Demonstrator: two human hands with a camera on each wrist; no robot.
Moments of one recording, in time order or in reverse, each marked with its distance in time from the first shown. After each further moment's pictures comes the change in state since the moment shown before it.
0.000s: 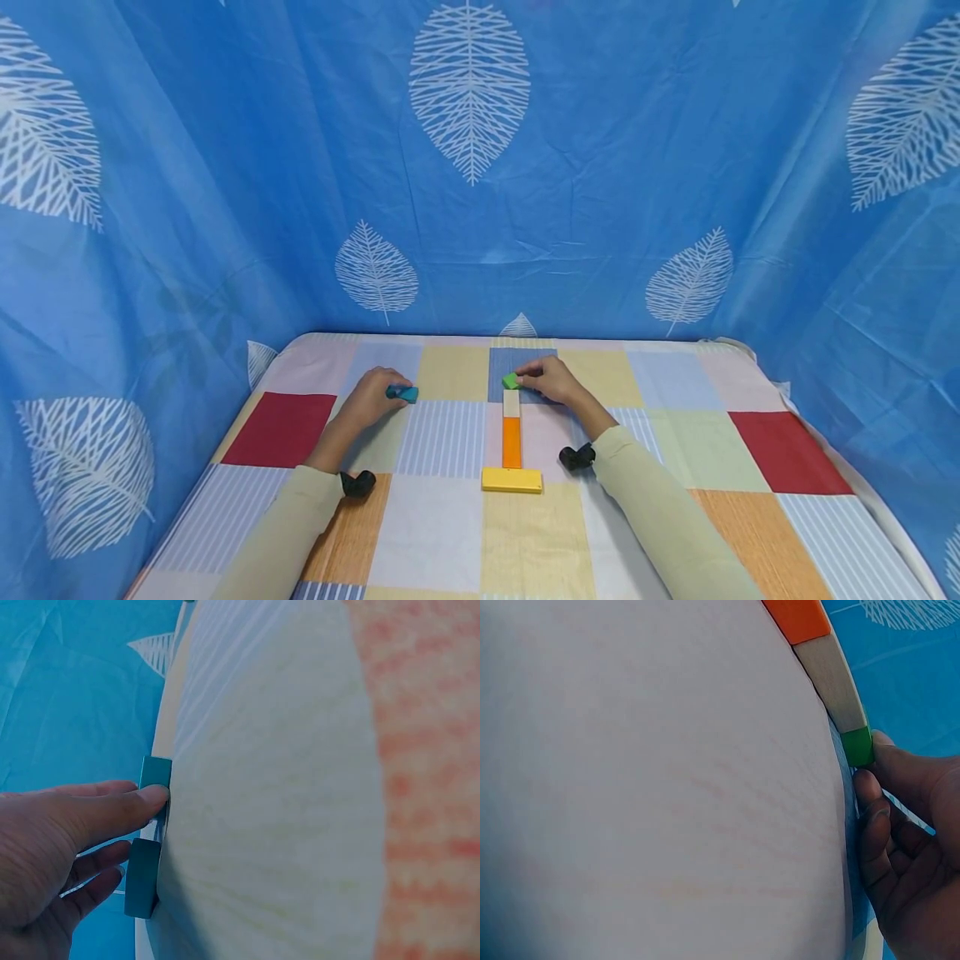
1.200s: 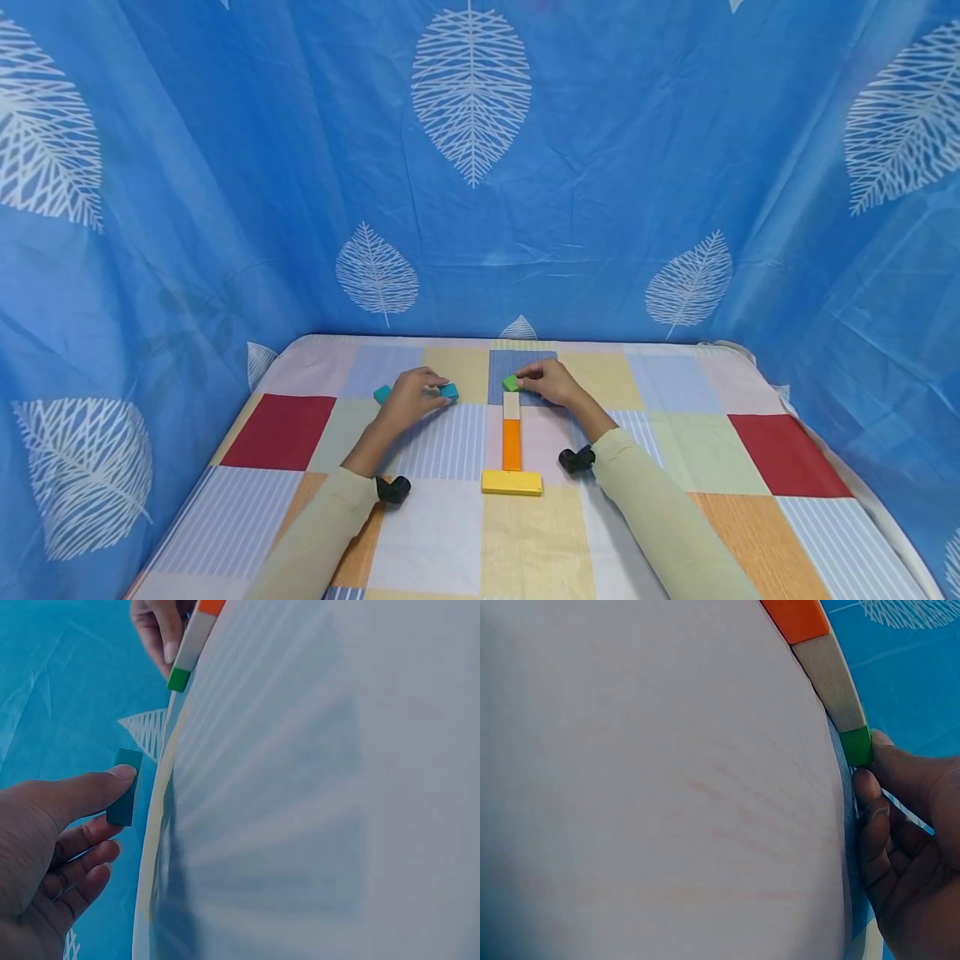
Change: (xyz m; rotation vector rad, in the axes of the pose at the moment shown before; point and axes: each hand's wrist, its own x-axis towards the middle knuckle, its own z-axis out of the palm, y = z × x) left_hand 0.020 0.048 0.039 -0.145 0.098 0.003; right_hand -0.001 -0.001 -0.001 -0.014 -0.010 -0.010
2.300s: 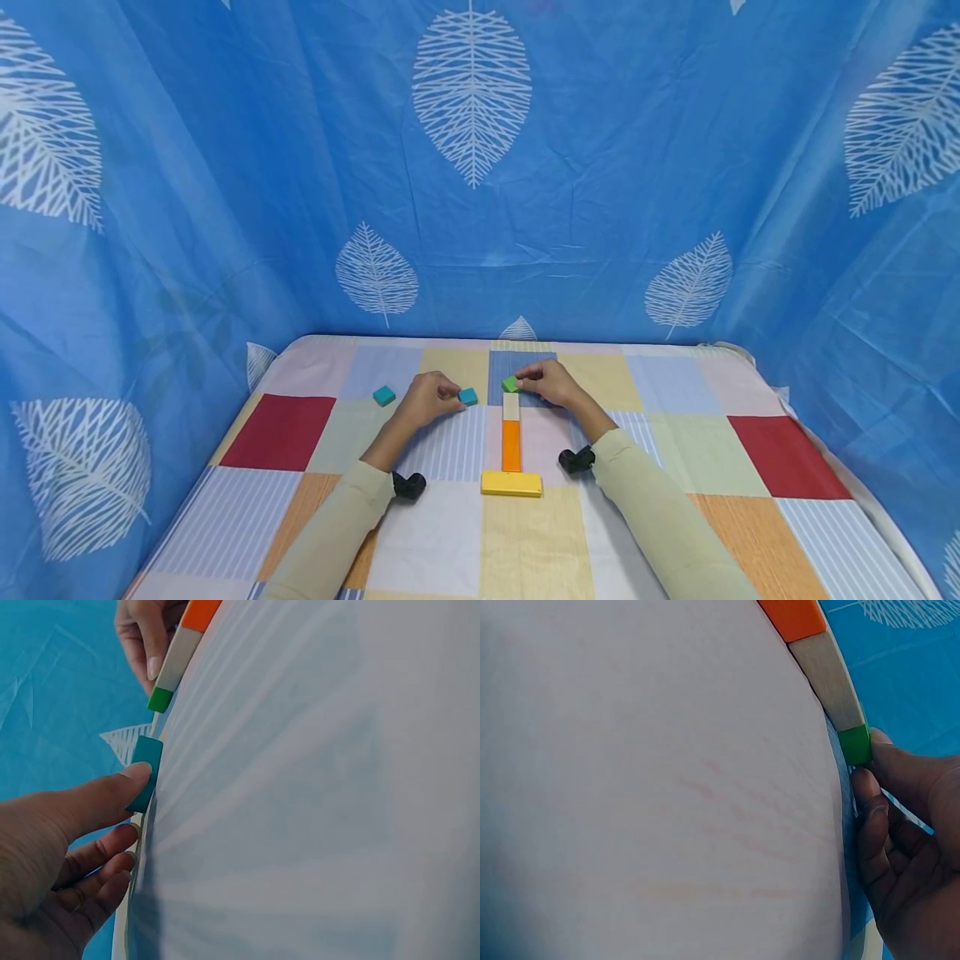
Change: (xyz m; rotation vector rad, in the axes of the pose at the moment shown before) left_hand 0.014 0.002 0.025 -0.059 -0.039 -0.095; right_hand -0.001 -0.002 -0.002 0.008 -0.021 0.004
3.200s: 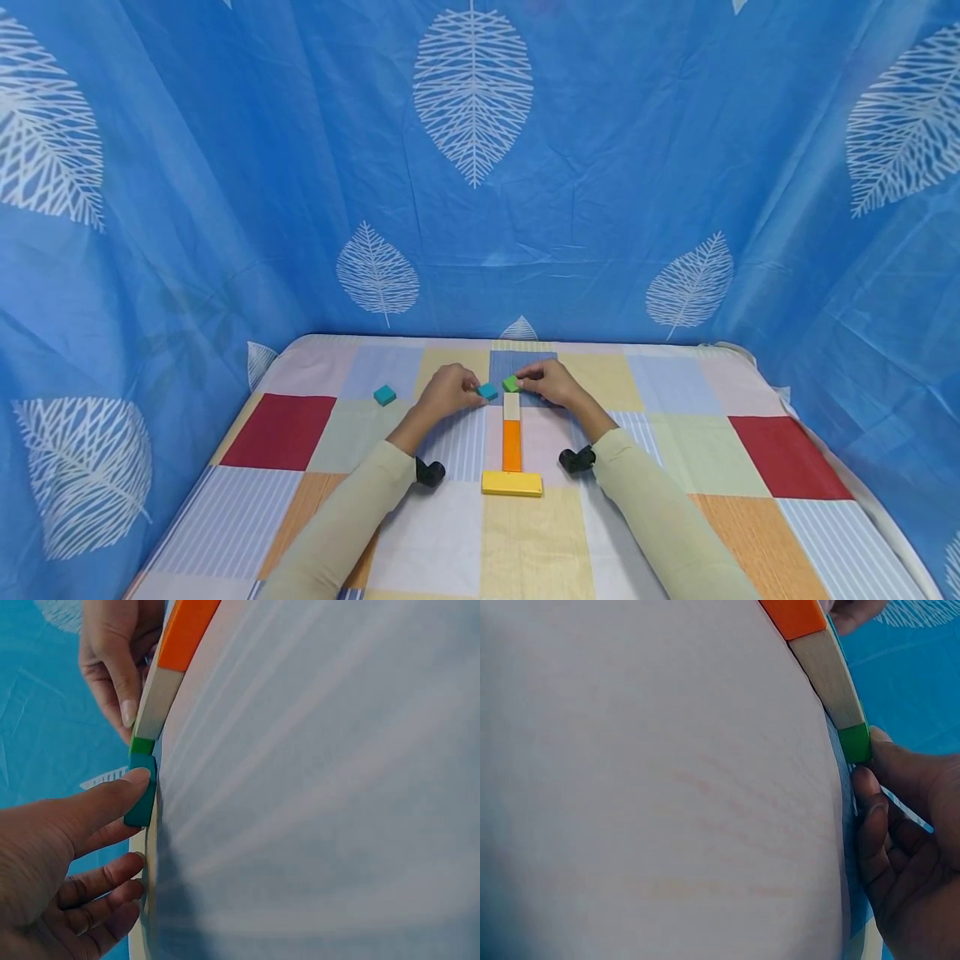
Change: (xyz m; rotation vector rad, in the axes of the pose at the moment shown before) left_hand 0.025 0.032 0.016 0.167 -0.098 -0.045; right_hand 0.004 0.003 0.003 -0.001 0.005 0.016
